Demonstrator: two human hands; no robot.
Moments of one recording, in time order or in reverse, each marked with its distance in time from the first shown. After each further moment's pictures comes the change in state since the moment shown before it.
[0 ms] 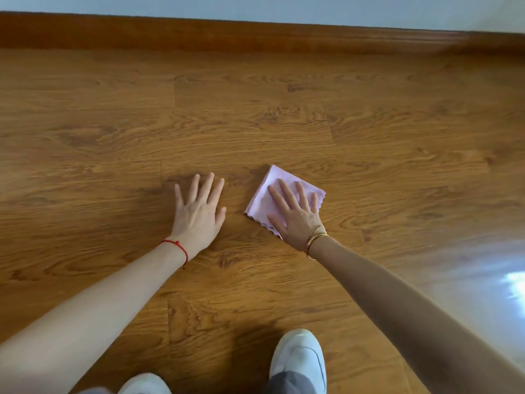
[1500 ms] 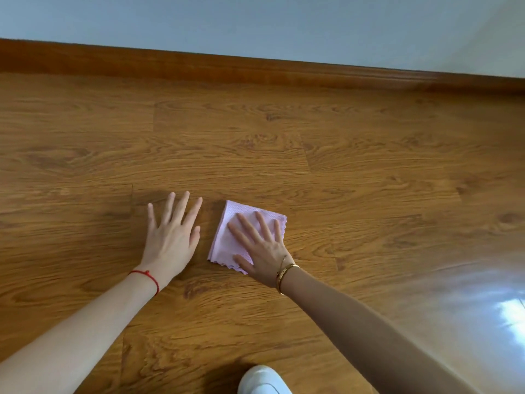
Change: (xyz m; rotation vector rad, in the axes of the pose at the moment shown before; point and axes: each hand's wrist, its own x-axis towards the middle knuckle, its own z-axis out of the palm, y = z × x) left_hand 0.007 0.016 0.002 0.014 0.131 -0.041; right_hand -0.005 -0.001 0.003 -0.019 0.023 -0.247
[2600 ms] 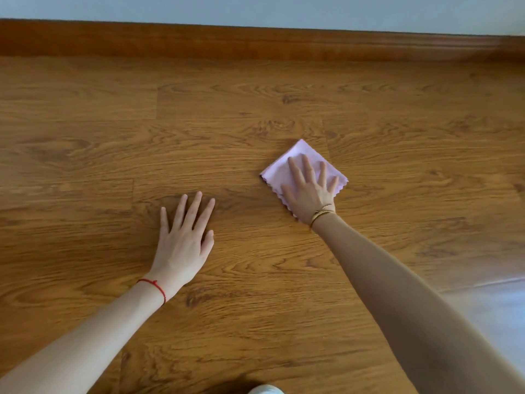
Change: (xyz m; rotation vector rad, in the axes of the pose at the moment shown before) left_hand 0.006 0.007 0.029 0.005 -0.067 -0.011; right_hand 0.083 0.106 -0.034 0.109 0.057 0.455
